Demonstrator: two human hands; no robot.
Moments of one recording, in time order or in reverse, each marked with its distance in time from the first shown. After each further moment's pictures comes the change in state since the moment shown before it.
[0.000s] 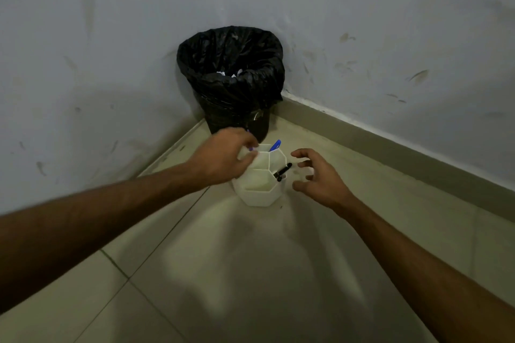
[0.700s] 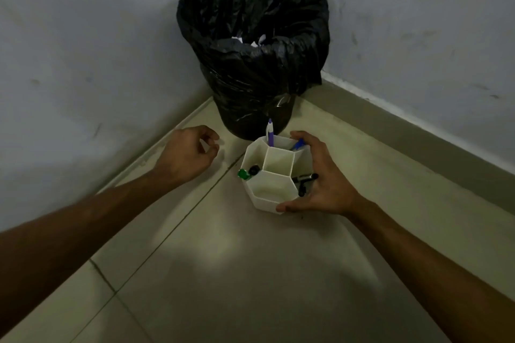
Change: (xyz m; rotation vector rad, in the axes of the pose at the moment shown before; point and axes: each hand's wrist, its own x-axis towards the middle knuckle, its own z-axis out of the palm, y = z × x) left_hand -0.004 -0.127 0.062 -0.165 0.101 -0.457; right_hand 0.072 0.025 0.044 -0.009 -0.158 -0.331
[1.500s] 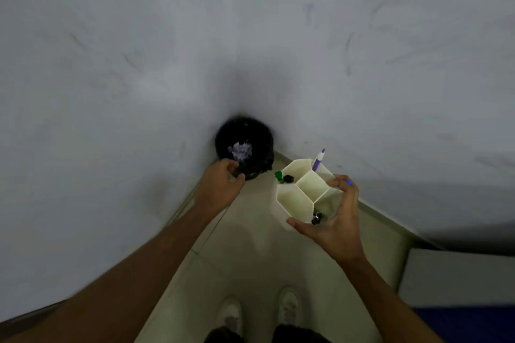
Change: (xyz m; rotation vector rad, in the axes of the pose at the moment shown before) left_hand -0.061 0.293 -0.430 -0.336 -0.153 -0.205; right_hand -0.113 -0.500 -0.274 0.073 0.539 0.261
